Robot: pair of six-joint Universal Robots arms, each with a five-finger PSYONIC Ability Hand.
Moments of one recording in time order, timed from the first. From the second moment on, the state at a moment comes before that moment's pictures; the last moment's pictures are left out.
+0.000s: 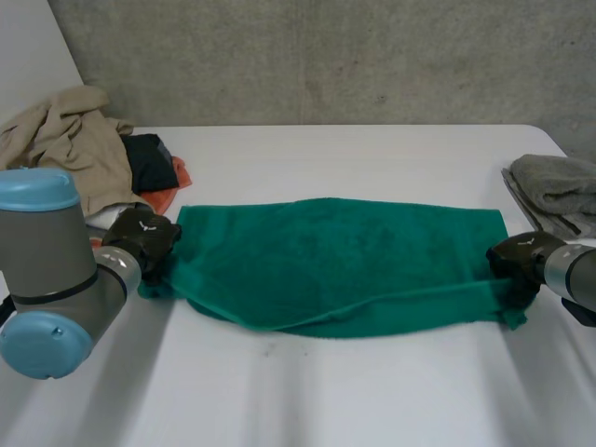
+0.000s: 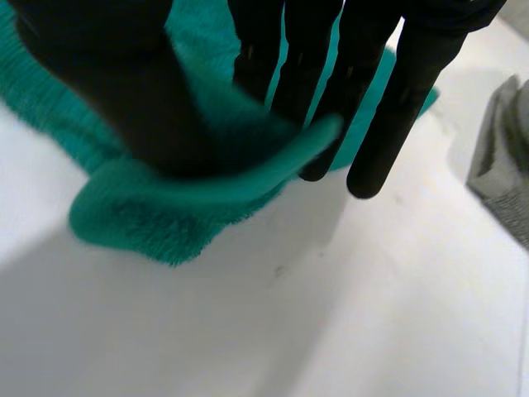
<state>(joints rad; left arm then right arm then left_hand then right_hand) 4.40 -2.01 -1.58 3.18 -1.60 3.73 1.62 -1.00 1.40 0.30 1.41 2.51 1.14 1.20 1.19 1.20 0.97 1.05 1.06 1.05 1.05 0.86</state>
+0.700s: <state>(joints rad) 4.42 -2.19 -0.89 3.60 -1.68 3.72 1.74 -1.09 1.03 -0.46 1.43 2.47 1.14 1.20 1.20 1.20 0.97 1.12 1.18 1.20 1.20 0.98</state>
